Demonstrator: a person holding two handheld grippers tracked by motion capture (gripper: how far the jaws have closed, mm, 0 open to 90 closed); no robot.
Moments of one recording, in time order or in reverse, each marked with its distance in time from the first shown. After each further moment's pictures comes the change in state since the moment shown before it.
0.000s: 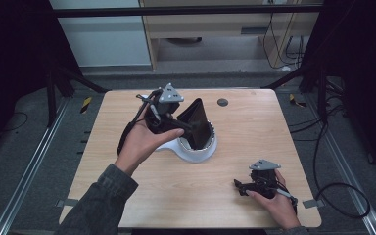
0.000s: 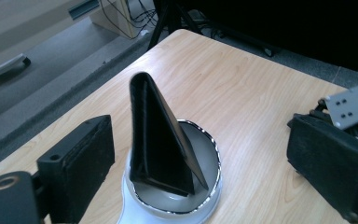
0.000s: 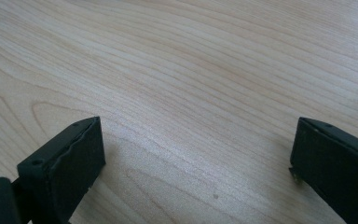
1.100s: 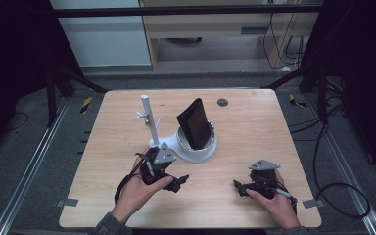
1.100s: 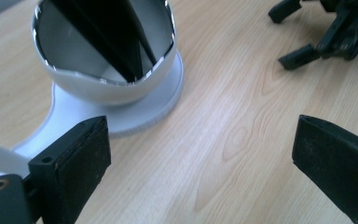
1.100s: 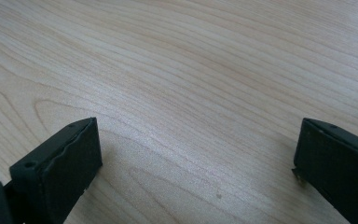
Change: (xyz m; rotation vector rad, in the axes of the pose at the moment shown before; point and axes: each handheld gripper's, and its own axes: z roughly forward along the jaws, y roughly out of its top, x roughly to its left) left arm -0.044 -0.141 0.025 0.126 -0.071 -0.014; right arm 0.001 0.000 0.001 0.007 0.007 -0.003
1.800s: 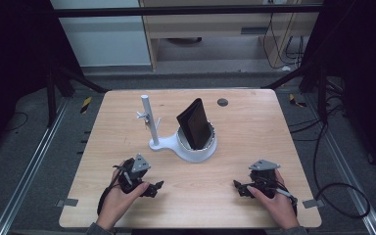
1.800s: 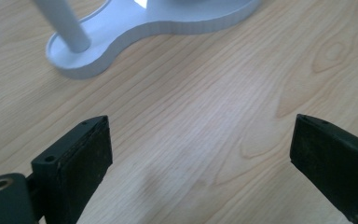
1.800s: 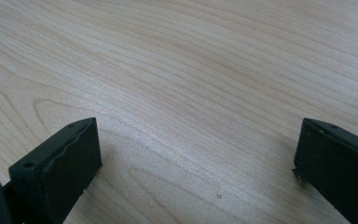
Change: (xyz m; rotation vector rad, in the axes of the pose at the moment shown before) left arm 0.040 -0.082 -0.004 0.076 0.133 -0.144; right arm 0.000 0.000 0.000 0.001 0.001 0.000
